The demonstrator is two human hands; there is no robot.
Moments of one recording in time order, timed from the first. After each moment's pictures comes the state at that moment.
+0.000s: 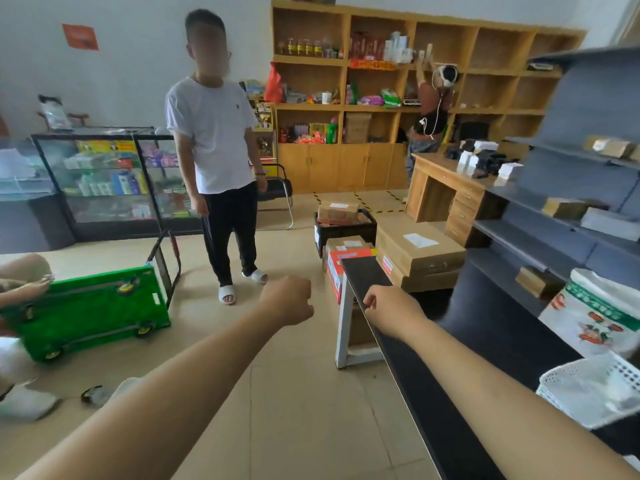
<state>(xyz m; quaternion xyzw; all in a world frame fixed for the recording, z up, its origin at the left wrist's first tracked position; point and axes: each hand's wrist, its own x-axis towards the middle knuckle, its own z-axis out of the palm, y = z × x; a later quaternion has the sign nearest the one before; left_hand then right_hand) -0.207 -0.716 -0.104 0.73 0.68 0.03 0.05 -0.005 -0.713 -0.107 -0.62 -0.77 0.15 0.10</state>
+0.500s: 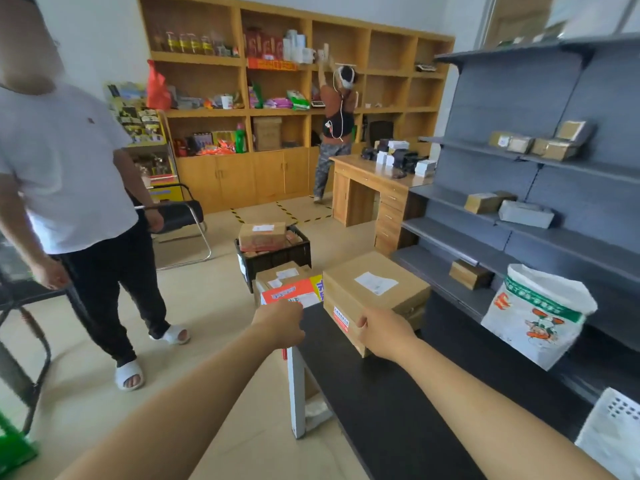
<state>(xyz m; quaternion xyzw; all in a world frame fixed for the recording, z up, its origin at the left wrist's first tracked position) -0.141 -0.375 -0.124 0.83 0.56 -0.01 0.07 0.054 -0.421 -0.138 -0.74 -0.65 0.14 0.07</state>
